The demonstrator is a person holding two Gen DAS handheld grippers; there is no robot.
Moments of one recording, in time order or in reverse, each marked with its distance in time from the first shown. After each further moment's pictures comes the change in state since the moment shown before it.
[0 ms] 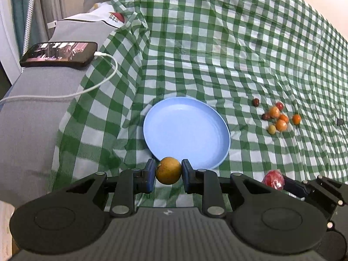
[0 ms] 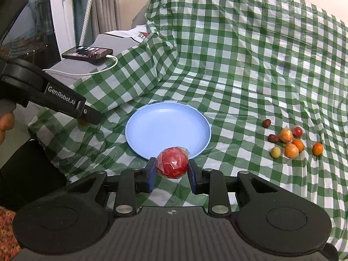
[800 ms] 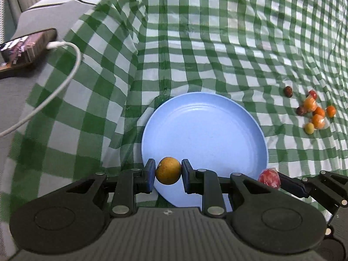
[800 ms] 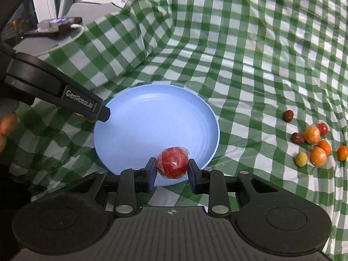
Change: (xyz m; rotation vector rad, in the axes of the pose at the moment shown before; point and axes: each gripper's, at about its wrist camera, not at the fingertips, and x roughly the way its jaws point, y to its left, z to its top) left arm 0.132 -0.002 0.046 0.076 0.132 0.065; right arm 0.125 -0.014 0.026 -0.005 0.161 -0.013
